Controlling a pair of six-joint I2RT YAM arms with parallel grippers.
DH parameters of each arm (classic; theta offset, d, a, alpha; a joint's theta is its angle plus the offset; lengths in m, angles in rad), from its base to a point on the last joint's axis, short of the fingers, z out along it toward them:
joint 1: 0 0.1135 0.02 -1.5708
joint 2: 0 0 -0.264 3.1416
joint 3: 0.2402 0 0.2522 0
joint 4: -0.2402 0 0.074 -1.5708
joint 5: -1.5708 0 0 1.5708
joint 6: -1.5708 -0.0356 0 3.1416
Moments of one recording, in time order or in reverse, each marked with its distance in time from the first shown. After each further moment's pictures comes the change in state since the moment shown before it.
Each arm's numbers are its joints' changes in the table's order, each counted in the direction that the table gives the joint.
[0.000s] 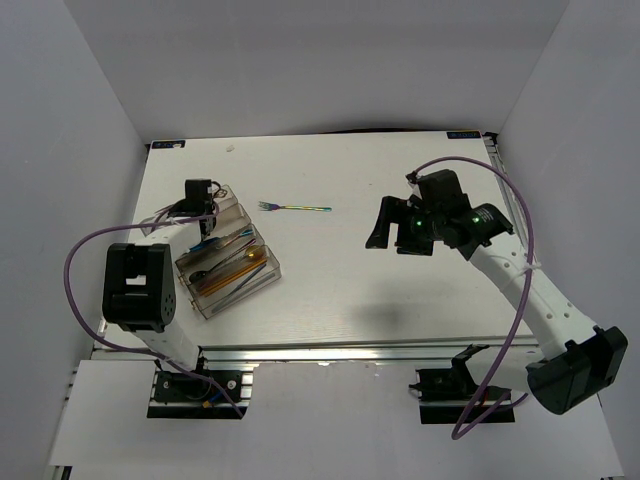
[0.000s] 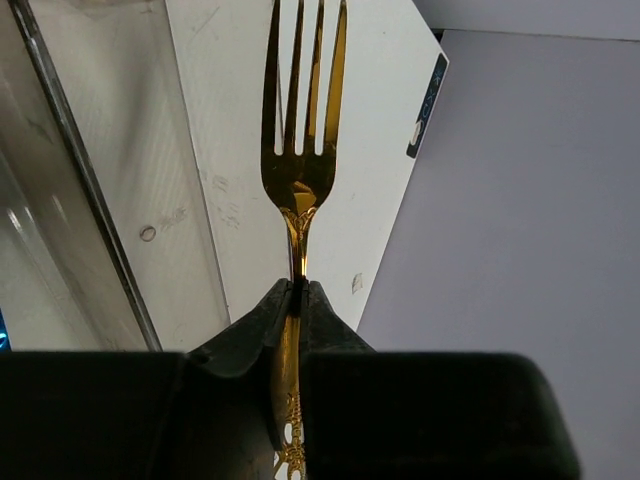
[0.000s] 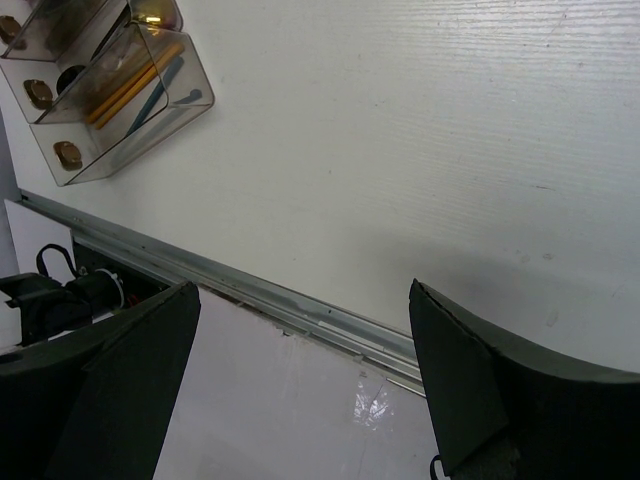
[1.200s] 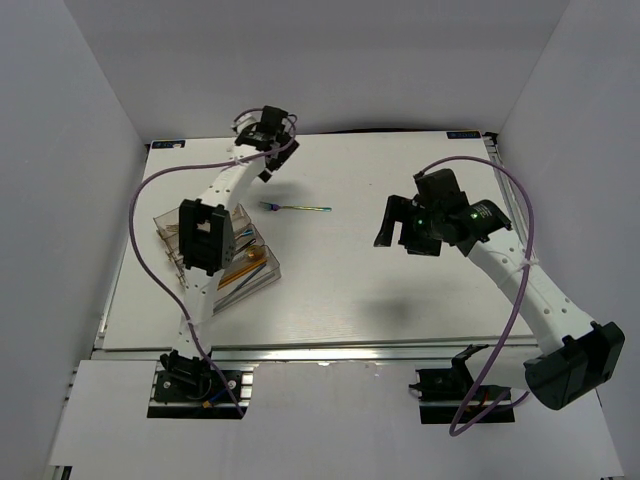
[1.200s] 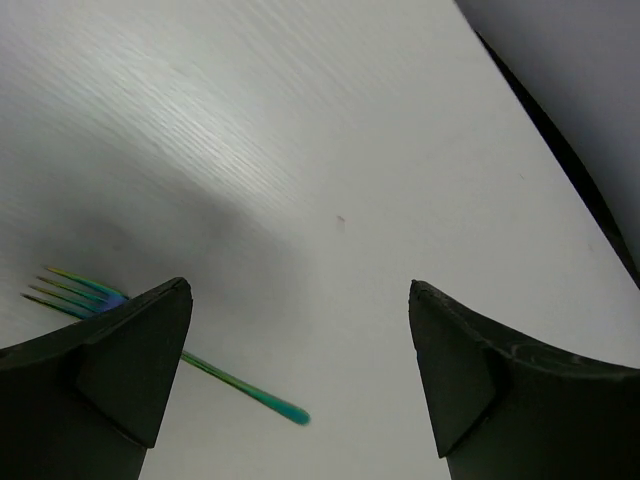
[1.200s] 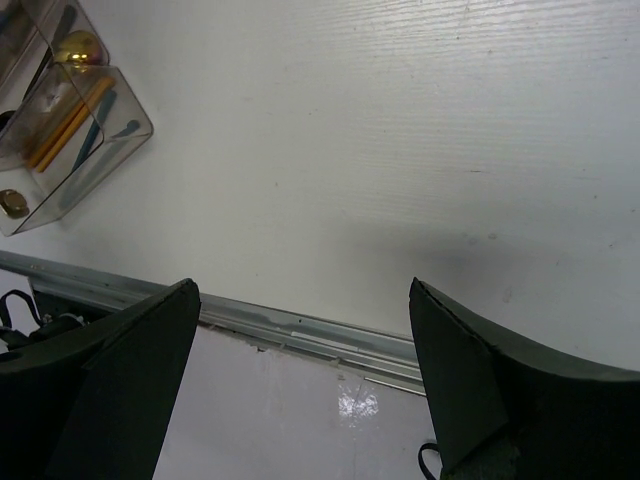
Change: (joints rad) left arm -0.271 0.682 1.263 -0.678 -0.358 -0.903; right arm -0.002 0.027 0.025 -0.066 -0.132 -0.035
